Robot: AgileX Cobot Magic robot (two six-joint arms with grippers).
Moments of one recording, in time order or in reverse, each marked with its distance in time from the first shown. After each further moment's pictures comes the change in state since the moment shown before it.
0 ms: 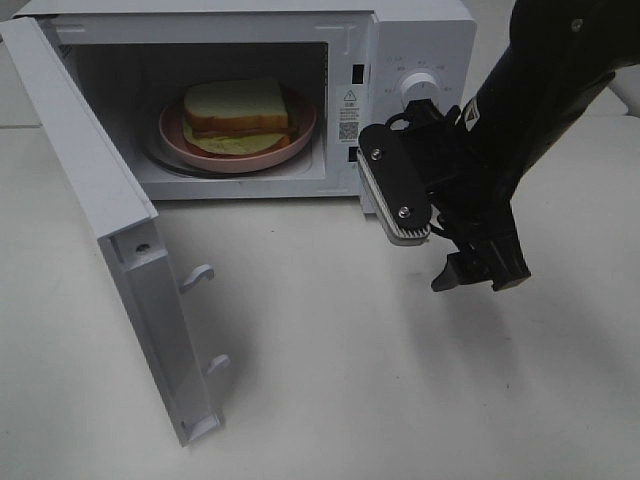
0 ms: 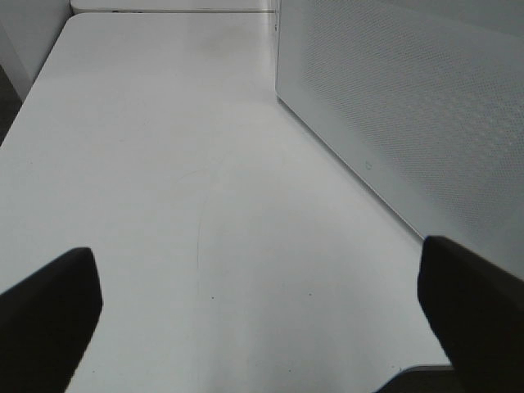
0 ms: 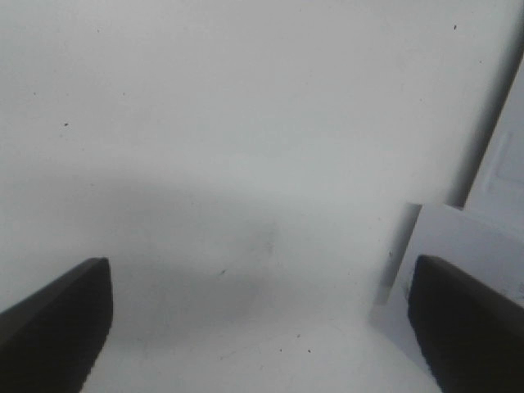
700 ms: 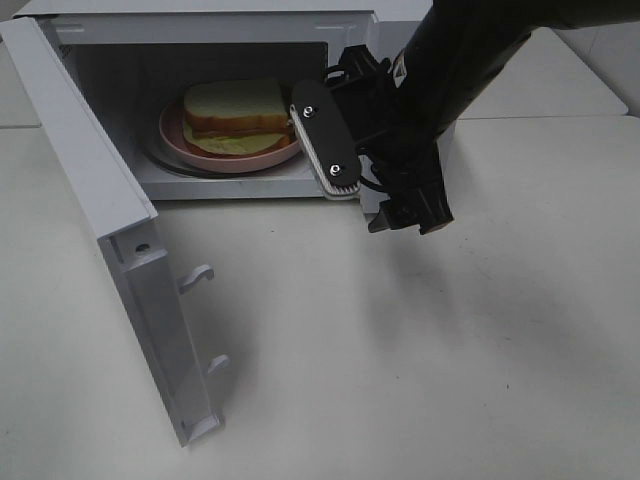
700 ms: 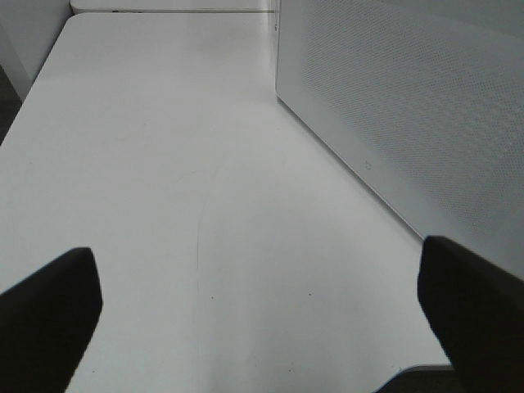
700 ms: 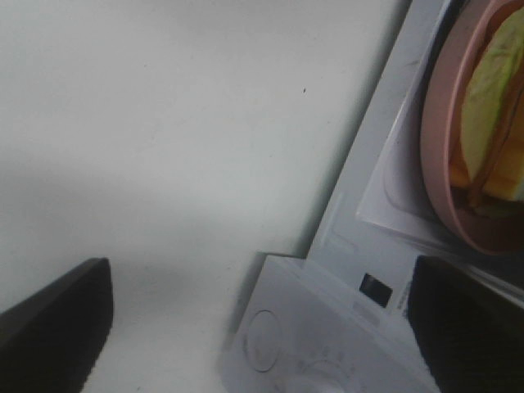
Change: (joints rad) left arm 0.000 0.000 0.000 0.000 0.000 0.000; right arm 0.077 0.124 -0.212 -0.078 -0.060 0.011
